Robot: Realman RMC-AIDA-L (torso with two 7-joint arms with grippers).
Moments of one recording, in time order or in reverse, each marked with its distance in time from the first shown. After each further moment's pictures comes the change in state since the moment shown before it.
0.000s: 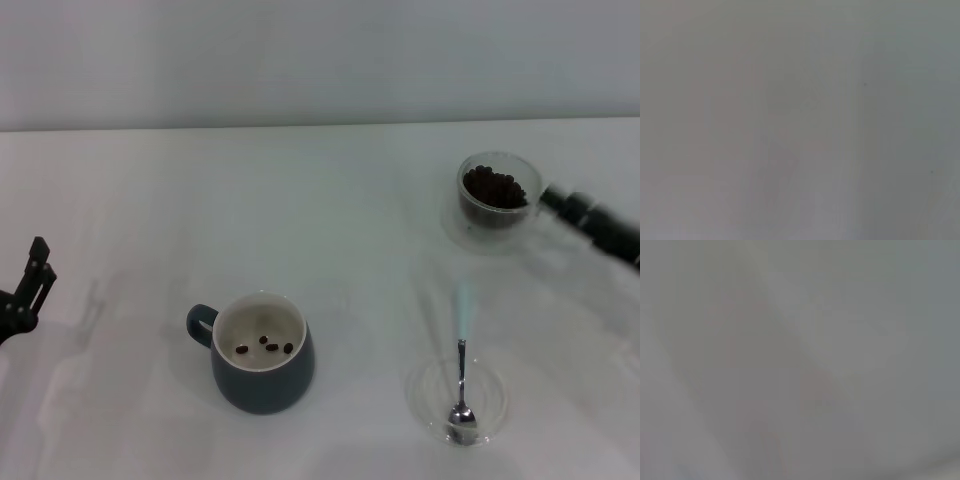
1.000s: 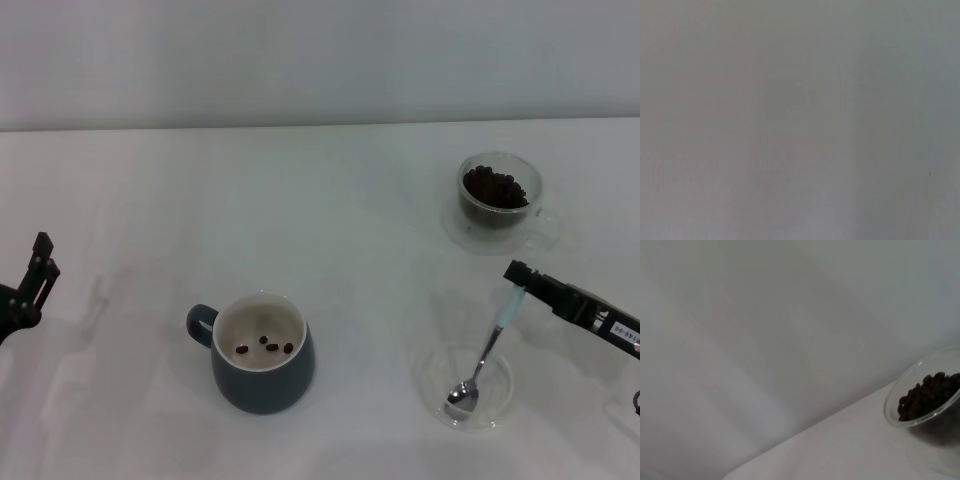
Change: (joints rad) left arm -0.009 0.000 0.000 0.001 0.000 -0.002 0.006; right arm -0.008 0.011 -0.205 0.060 0.013 -0.033 0.151
